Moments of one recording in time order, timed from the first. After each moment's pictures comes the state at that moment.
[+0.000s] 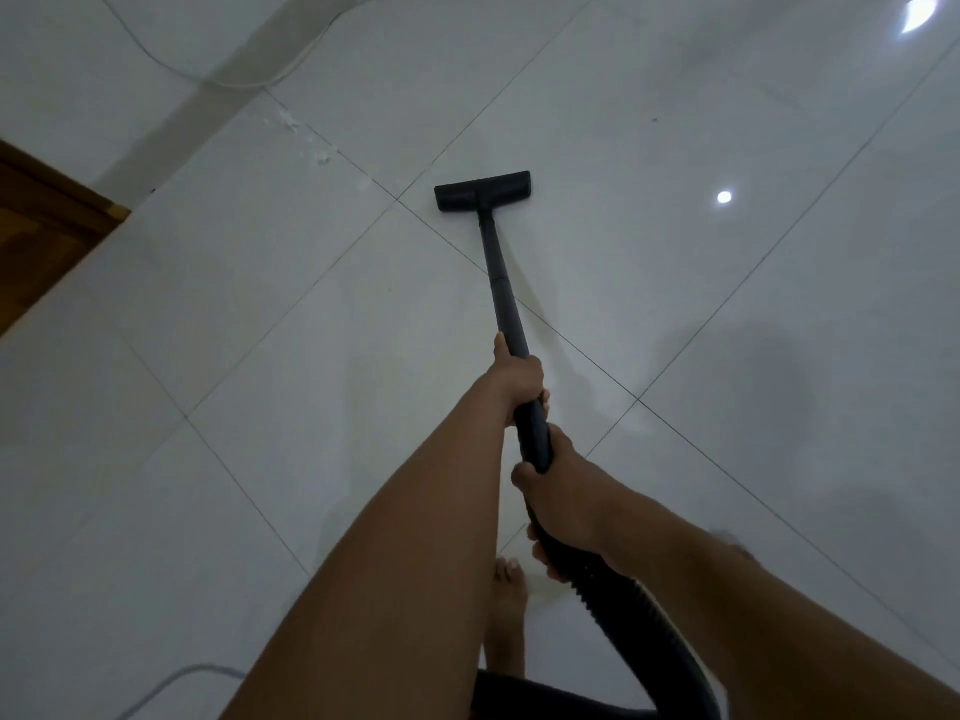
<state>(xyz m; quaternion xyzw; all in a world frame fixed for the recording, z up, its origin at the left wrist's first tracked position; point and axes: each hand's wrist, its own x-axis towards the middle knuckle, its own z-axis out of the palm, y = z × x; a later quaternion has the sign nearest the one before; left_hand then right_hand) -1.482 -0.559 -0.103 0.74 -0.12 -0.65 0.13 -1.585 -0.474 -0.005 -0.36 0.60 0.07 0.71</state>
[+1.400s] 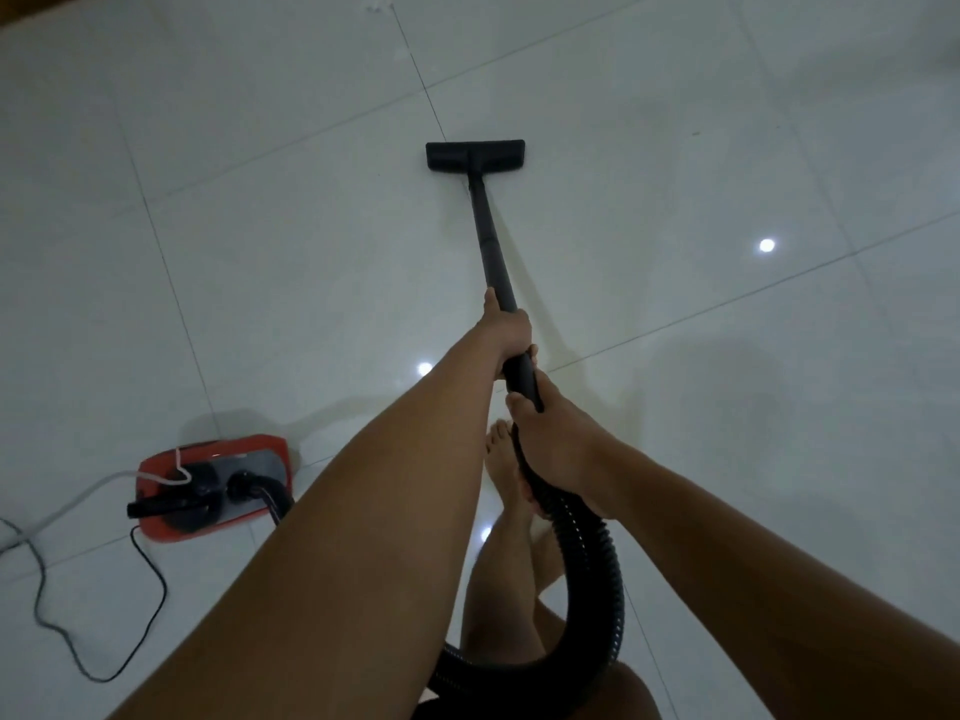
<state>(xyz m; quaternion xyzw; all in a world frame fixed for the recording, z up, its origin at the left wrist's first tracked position) -1.646 -0.590 -0.053 0.73 0.04 -0.63 0.26 -1.771 -0.559 0.060 -0.45 0.55 0.21 0.68</state>
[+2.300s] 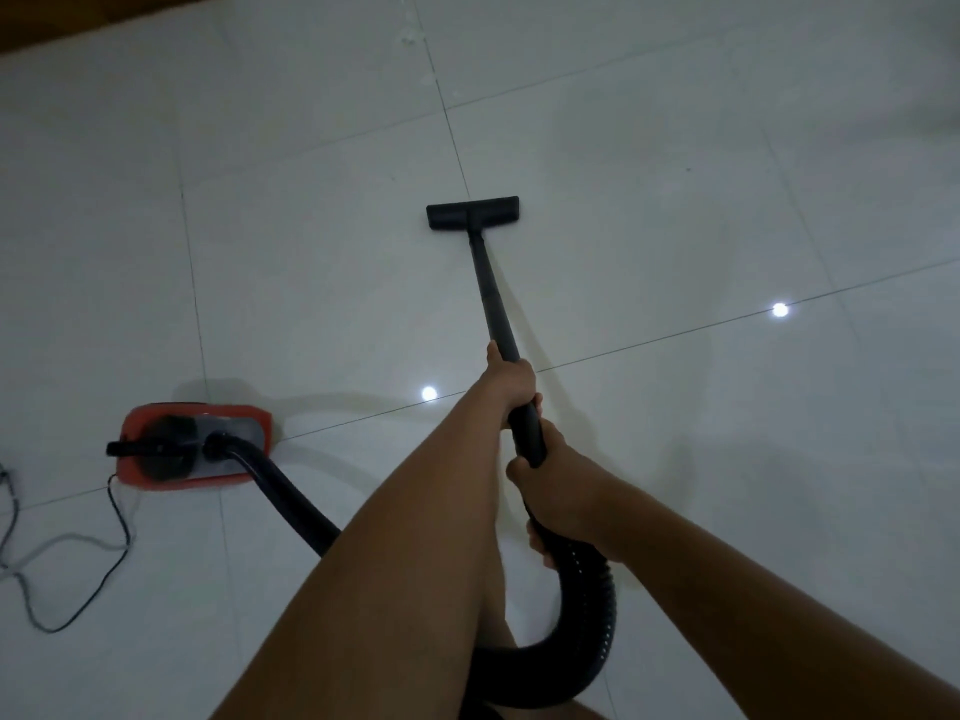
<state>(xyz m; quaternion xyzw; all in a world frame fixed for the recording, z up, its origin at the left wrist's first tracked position) -1.767 -0.542 -0.049 0.74 0.08 -0.60 0.30 -1.886 -0.532 0.063 -0.55 0.48 0.28 0.62</state>
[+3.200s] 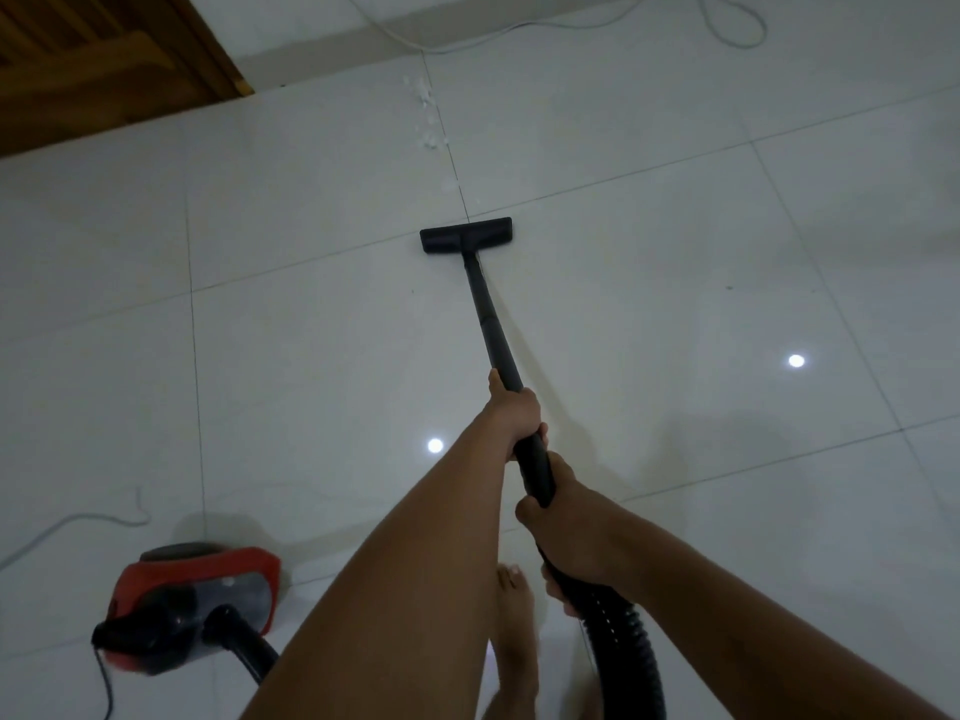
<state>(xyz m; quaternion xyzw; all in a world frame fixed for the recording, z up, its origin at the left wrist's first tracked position) -1.565 -0.694 -0.075 0.73 0.10 -0.59 0.33 -1.692 -0.687 0.021 -0.59 0.46 0.31 0.59</state>
